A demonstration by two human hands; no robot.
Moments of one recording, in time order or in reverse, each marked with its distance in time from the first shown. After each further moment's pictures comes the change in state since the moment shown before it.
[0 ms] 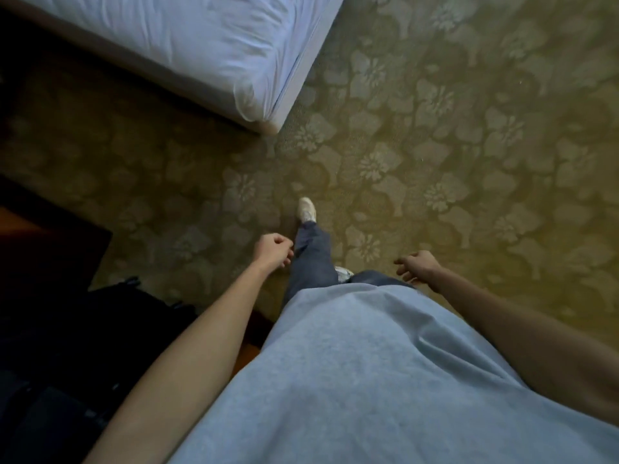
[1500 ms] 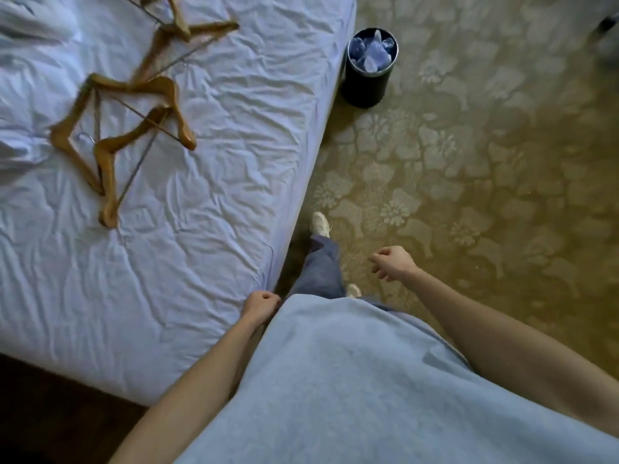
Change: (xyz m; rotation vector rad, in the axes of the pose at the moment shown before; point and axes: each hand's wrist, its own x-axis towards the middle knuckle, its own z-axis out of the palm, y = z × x) left_hand 0.418 0.773 -0.139 0.203 -0.104 -0.042; right_hand 0.278 -0.755 -0.502 0.075 0.105 -0.201
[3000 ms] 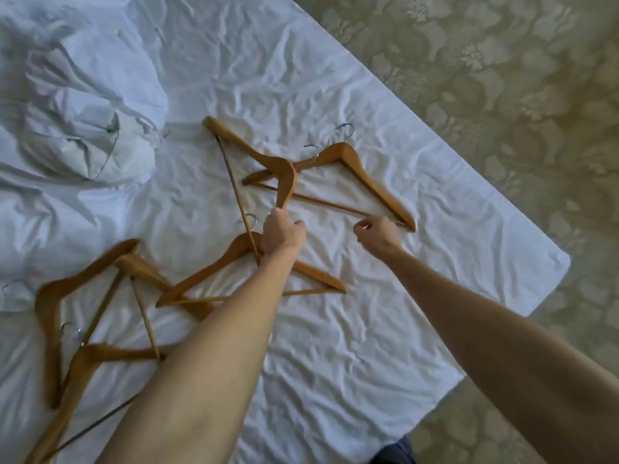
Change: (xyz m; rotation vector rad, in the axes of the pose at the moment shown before) left_hand 0.552 0.632 -0.552 -0.389 0.584 -0.095; right_hand 0.584 -0.884 -0.017 -0.503 -0.028 -0.413
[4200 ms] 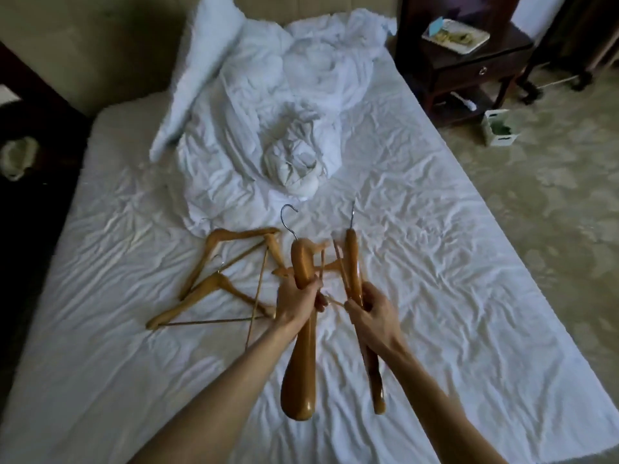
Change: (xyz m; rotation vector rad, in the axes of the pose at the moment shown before) left_hand -0.265 -0.111 -0.189 -0.791 0.230 -0.090; right_hand -0.310 -0.087 0.011 0.160 -0.312 -0.661
